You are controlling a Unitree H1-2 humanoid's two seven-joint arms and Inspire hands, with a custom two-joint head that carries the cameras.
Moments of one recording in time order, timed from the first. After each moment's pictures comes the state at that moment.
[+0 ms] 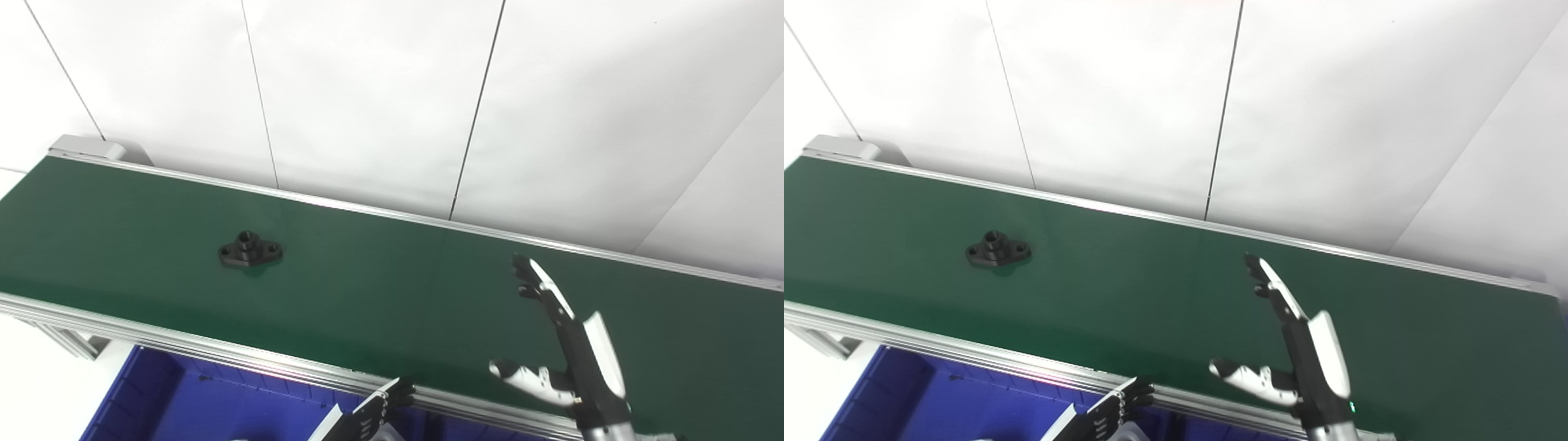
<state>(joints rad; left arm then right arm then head) 0.42 0.07 -0.34 0.09 0.05 -0.43 -0.18 0.05 -0.14 0.22 -0.24 -0.44 -0.16 0.12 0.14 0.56</state>
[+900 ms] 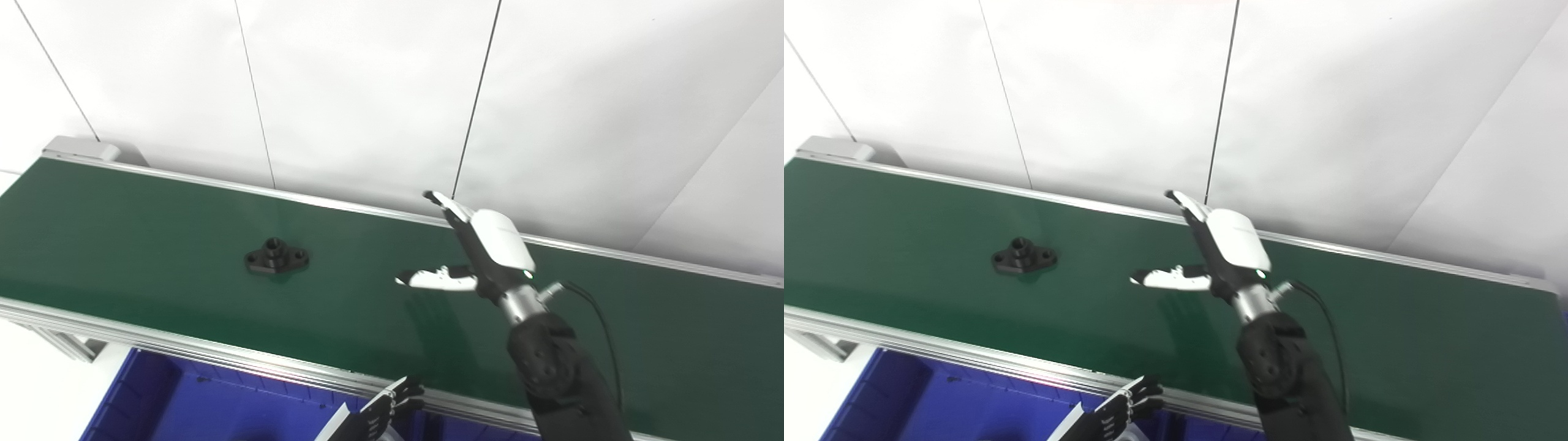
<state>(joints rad) 0.42 0.06 -0.36 0.08 0.05 -0.43 -0.19 -0.41 -0.03 0.42 0.13 -0.82 0.04 0.15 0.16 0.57</state>
